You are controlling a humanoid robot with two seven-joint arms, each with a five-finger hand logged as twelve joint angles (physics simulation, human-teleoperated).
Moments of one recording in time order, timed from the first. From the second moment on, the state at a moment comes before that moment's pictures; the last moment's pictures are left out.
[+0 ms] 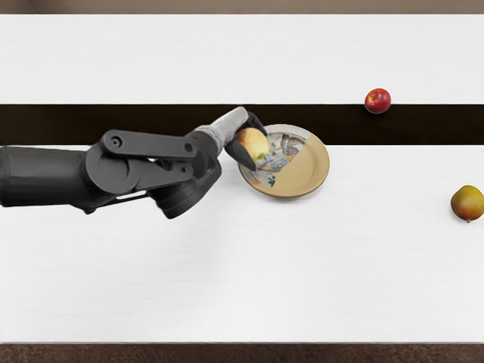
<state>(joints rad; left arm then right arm) -1.46 0.09 0.36 -1.20 0.35 0.58 0.27 -0.05 0.00 -0.16 0.27 -0.27 0.03 -0.16</state>
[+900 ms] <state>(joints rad) -1.43 0.00 0.35 -1.04 0.35 0.58 0.26 -0.05 0.00 -0.16 0.27 -0.27 0.03 -0.16</state>
